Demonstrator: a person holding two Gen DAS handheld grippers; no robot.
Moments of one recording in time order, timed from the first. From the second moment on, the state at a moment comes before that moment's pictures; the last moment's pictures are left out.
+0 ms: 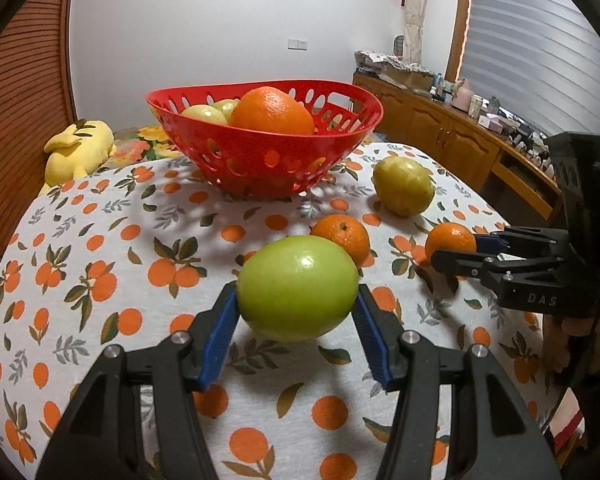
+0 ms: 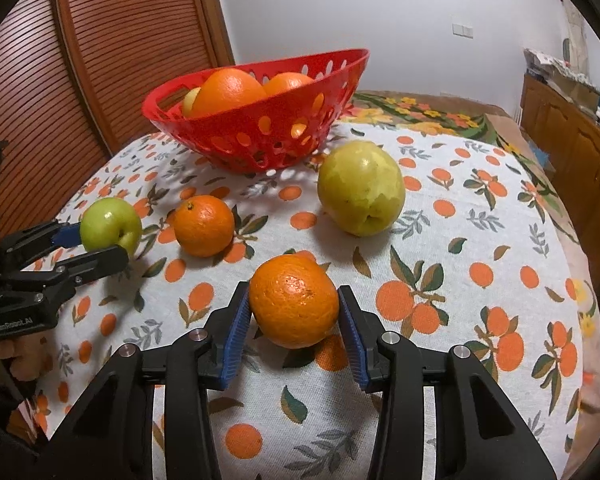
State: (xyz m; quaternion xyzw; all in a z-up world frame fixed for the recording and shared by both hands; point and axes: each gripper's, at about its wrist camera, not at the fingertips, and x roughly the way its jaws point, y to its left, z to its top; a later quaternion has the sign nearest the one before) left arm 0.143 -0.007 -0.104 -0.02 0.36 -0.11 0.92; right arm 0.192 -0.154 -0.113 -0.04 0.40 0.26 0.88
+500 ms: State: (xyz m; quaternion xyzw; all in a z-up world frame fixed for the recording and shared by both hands) left arm 0.139 0.000 -0.048 -0.02 0.32 -0.11 0.94; right arm 0.183 -0.142 -0.054 -0.06 0.35 0.27 0.90
